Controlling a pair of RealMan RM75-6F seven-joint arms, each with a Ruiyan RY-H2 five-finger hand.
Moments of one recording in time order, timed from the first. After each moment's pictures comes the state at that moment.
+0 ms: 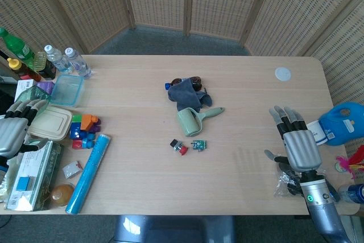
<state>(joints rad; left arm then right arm) -0.35 -0.86 -0.11 -1.81 1.25 1.14 0.03 0.30 -1.15 0.16 -1.84 -1.42 1.37 -0.31</state>
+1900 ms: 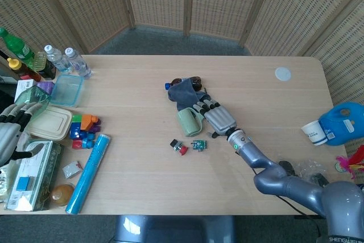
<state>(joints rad) -0.30 -0.76 -0.09 -1.89 1.36 1.19 -0.05 0.90 -1.65 0.21 -1.07 -1.31 0.66 -0.08</state>
